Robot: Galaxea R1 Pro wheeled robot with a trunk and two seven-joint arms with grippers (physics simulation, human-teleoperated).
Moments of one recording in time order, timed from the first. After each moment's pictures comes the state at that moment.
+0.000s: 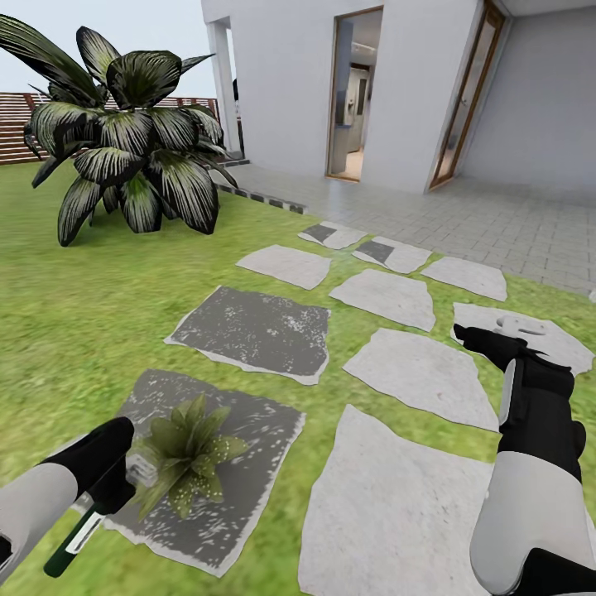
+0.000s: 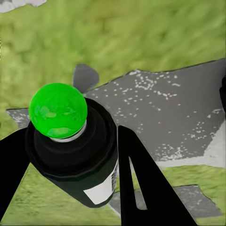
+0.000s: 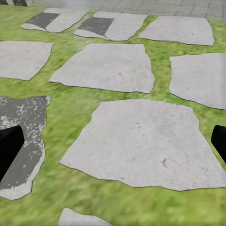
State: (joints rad) left arm -0.88 0.35 -0.58 -0.40 -0.47 1.00 -0.83; right arm -0.83 0.00 -0.60 -1.33 0.35 0.62 0.33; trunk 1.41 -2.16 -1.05
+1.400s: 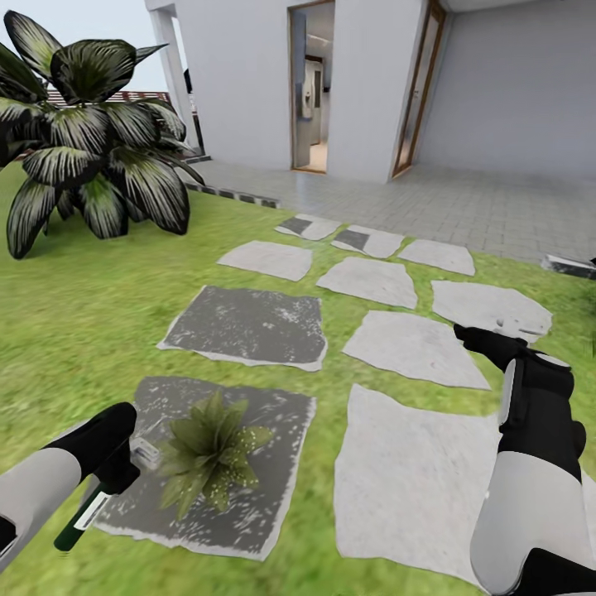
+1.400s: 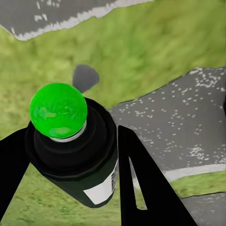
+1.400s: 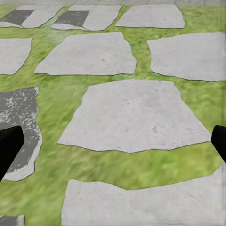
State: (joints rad) left arm -0.93 0.35 -0.58 -0.41 -0.47 1.00 -0.82; right arm -0.83 0.00 -0.60 -1.33 0.35 0.62 0.33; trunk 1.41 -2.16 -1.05
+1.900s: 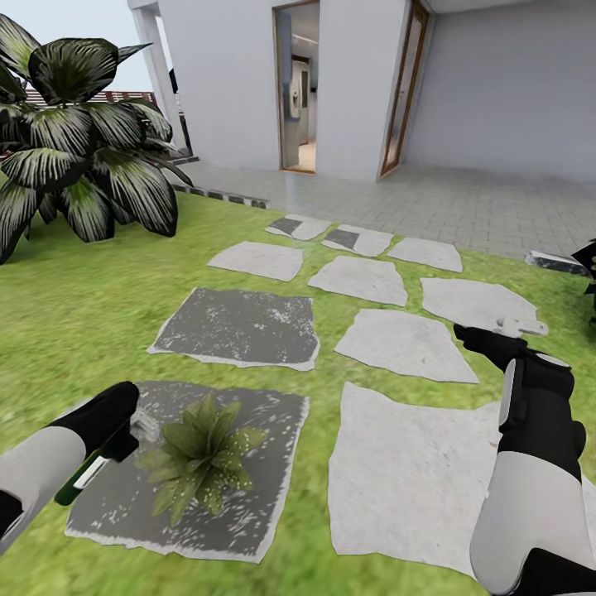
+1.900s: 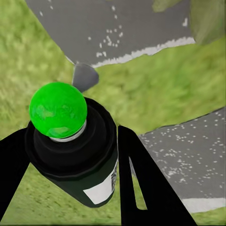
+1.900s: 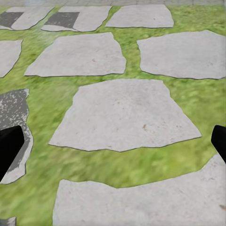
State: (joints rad) left arm -1.01 0.34 -0.59 -0.41 -0.47 1.00 -0.67; right arm -0.83 0.00 -0.60 -1.33 0.35 0.62 0.33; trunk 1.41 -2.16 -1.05
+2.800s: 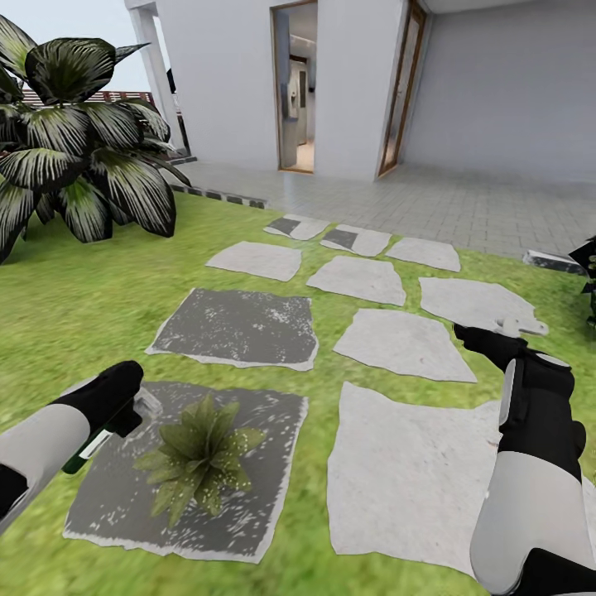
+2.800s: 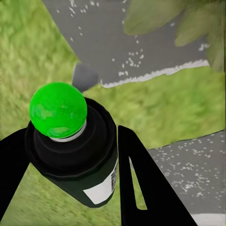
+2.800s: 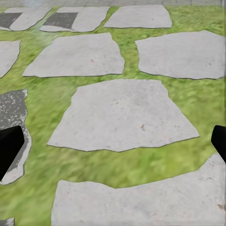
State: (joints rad) left arm -1.10 0.34 -0.64 -0.41 -0.47 1.00 -0.67; right arm -0.83 0.00 -0.60 -1.33 0.35 0.62 0.33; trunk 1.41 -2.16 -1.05
